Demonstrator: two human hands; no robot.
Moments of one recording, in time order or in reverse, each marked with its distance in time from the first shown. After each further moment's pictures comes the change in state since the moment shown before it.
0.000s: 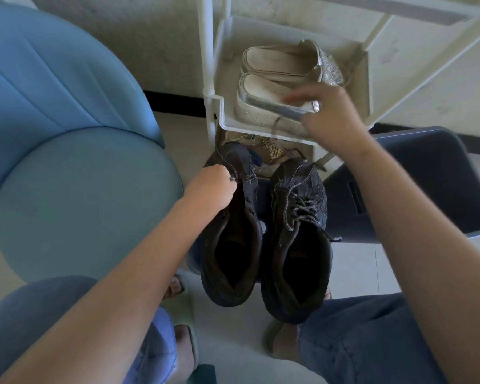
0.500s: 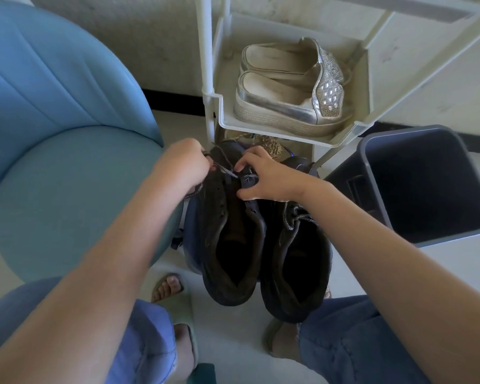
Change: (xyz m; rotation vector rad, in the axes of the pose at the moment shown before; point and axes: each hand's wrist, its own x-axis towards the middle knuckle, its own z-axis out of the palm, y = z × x) left_hand 0.008 -0.008 -0.041 0.008 0.114 -0.092; right_hand -0.022 0.032 0.079 -0.181 -0.679 -0.124
